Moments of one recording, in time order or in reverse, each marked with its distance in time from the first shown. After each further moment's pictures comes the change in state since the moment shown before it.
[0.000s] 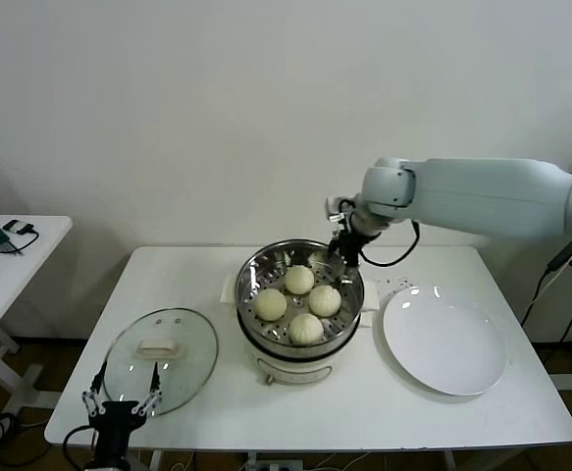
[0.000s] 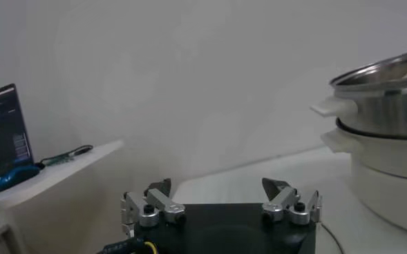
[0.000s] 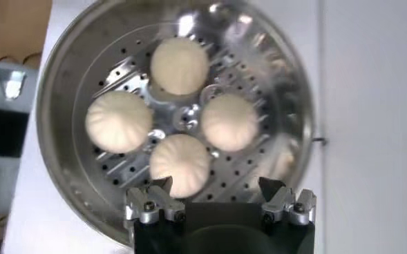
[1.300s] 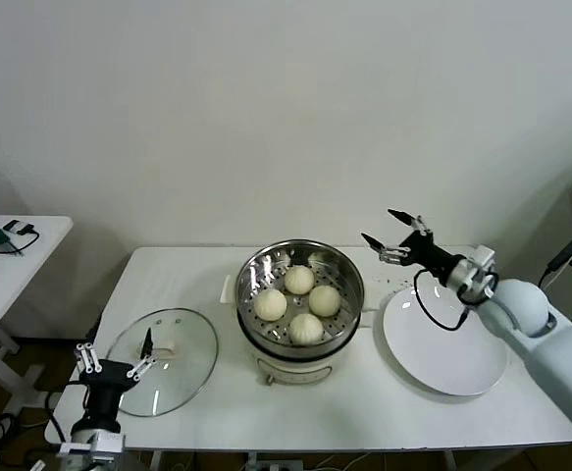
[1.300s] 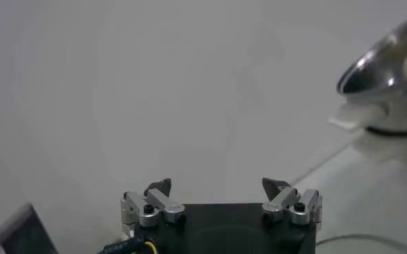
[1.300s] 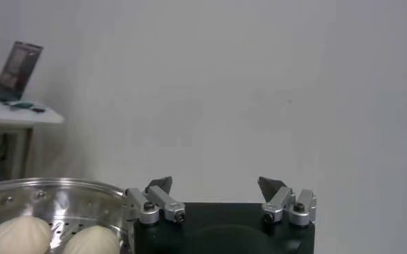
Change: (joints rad) left arm -0.107 0.023 -0.059 -0.075 0.433 0.082 0.069; right arm -1.602 -0.374 1.768 0.303 -0.169 0.404 0.451
